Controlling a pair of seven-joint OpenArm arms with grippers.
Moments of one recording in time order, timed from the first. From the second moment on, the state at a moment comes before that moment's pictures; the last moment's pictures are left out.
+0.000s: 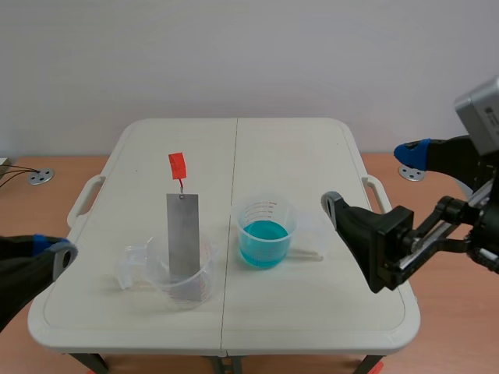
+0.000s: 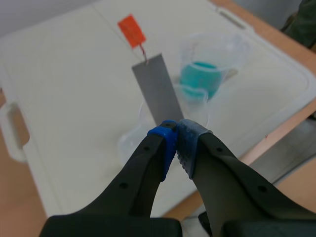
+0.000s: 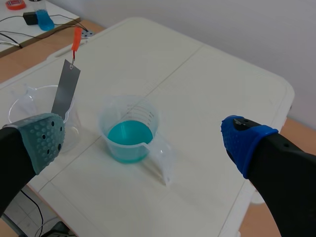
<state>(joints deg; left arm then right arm) 54.8 -36.6 -11.9 120.2 -21.2 -20.9 -2.3 -31.4 30.3 2.6 114.6 18.9 25.8 0.8</state>
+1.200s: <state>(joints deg) 58.5 -41.1 3.6 85.4 -13.9 -18.5 -2.1 6.8 14.6 -21.7 82.6 25.4 30.0 -12.2</state>
